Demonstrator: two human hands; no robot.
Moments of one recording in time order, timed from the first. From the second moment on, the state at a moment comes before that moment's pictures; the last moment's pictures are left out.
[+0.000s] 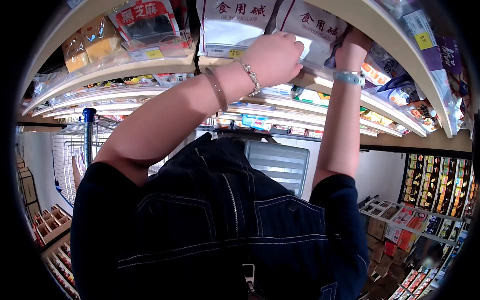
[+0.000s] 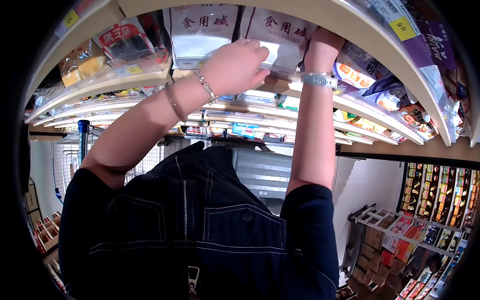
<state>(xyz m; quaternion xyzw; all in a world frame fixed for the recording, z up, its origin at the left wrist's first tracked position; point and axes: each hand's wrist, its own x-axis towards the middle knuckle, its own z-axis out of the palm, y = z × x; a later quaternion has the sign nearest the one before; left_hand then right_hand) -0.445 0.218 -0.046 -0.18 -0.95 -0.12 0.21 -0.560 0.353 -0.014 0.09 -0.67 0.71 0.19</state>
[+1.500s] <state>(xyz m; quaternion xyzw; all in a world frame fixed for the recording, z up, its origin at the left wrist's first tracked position) -0.405 0.174 -0.032 -0.20 -0.86 -0.43 0.19 -0.632 0.363 -0.089 0.00 -0.63 0.77 -0.12</state>
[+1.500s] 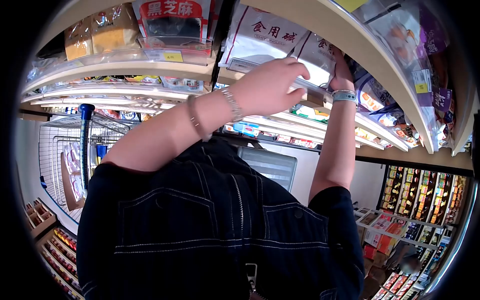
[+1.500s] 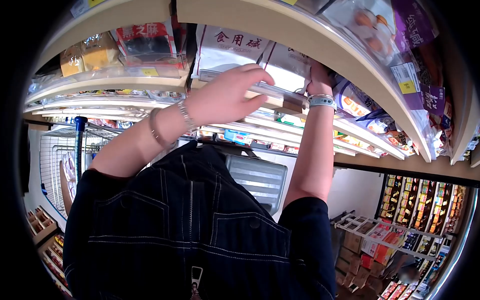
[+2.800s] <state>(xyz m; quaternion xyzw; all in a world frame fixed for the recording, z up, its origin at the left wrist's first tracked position) -0.463 0.229 -0.007 -0.13 -0.96 -0.19 -0.15 -0.601 0.353 -0.056 0.06 -0.63 0.76 -0.15</state>
